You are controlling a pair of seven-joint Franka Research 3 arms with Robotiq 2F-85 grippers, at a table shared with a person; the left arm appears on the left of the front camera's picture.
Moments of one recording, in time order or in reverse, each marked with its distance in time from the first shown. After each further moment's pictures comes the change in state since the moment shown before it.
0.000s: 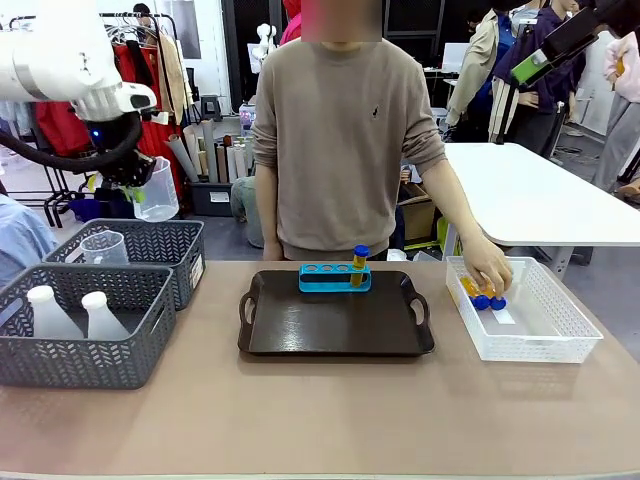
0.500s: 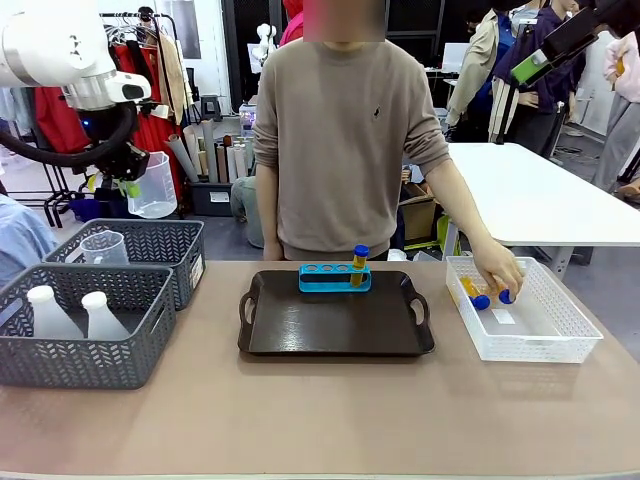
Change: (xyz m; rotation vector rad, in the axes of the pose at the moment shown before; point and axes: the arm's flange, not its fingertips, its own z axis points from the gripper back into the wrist) left arm -0.007 -0.002 0.013 0.006 0.015 -0.083; right arm 0.000 0.000 0.000 0.000 0.000 0.000
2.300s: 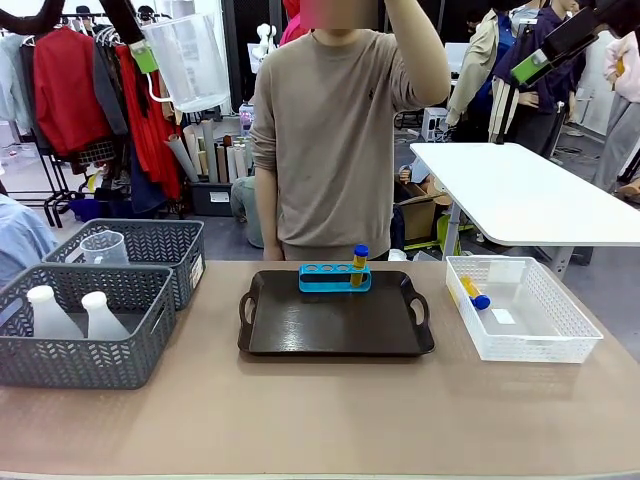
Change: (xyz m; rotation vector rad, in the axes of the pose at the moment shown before) left arm -0.035 -0.113 0.245 -0.189 -0.185 -0.861; right arm 0.000 0.000 0.000 0.000 0.000 0.000
